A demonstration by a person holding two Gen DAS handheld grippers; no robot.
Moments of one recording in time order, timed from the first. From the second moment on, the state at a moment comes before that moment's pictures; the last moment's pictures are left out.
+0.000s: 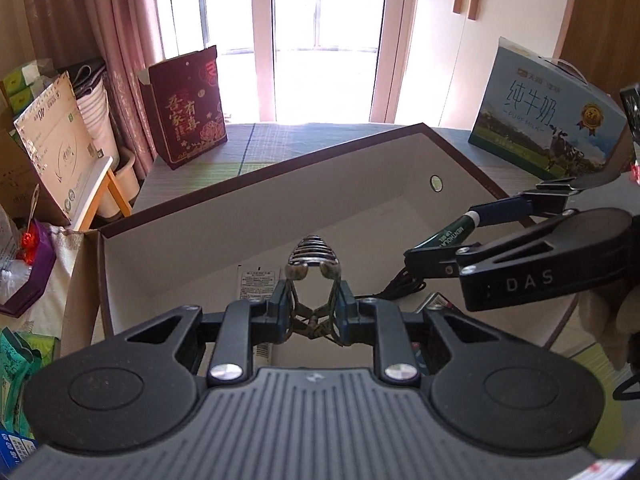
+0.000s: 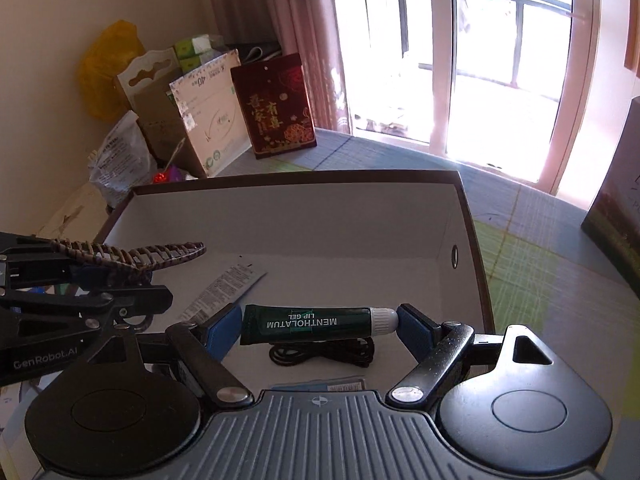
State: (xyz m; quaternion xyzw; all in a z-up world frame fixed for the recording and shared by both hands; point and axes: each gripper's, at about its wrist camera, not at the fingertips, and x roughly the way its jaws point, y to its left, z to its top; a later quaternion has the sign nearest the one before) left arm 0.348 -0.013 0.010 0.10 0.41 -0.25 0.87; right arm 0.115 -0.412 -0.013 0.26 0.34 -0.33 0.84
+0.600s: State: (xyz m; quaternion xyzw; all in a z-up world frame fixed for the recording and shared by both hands) left arm 0.412 -0.038 -0.058 0.07 0.50 -0.23 0.83; right arm 0.145 -0.451 -0.045 0.21 0.41 -0.33 0.82
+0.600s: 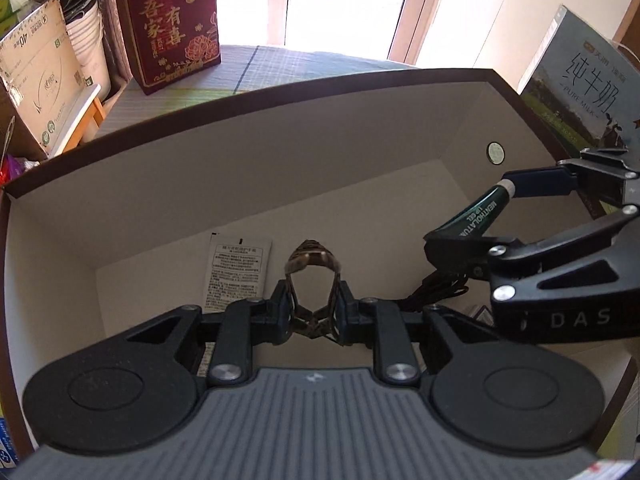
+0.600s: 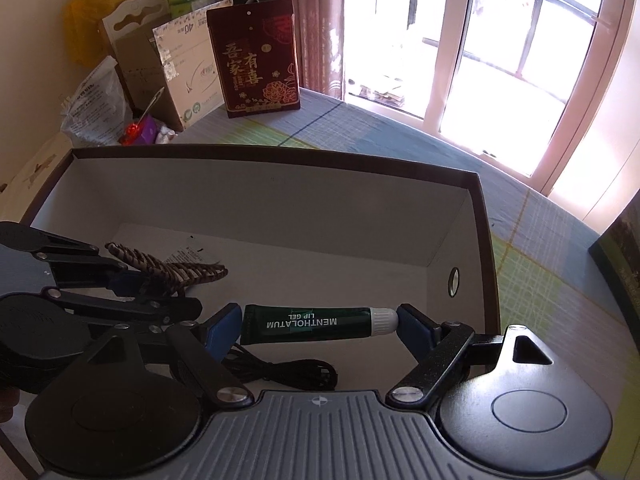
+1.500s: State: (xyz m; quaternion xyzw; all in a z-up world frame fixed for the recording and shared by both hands) left arm 0.404 -0.018 -0.036 0.09 0.47 -0.18 0.86; right arm 0.123 -0.446 -0.035 0.21 0.36 -0.32 0.85
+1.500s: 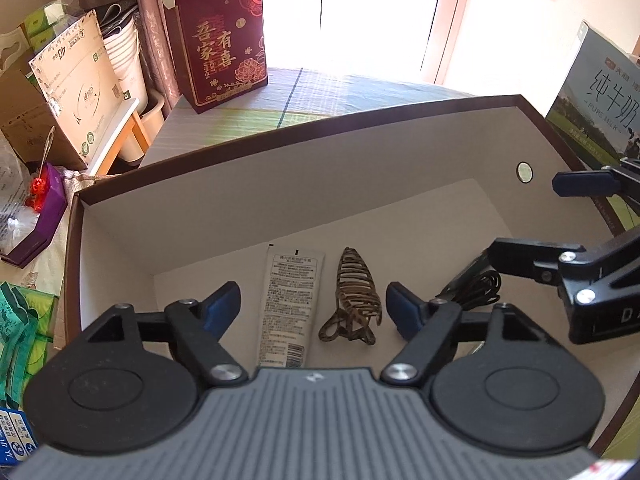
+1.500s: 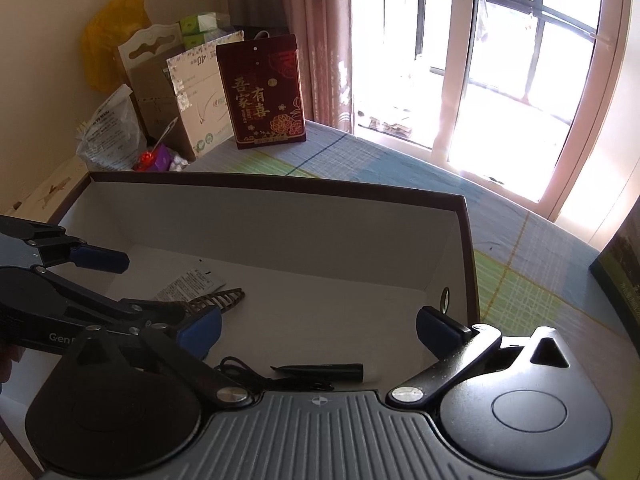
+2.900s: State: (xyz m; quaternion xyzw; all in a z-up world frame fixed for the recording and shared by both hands) left arm 0.310 0.011 0.026 0.08 0.41 -0.18 0.89; right arm 0.068 -0.366 -0.001 0.21 0.33 -0.33 0.86
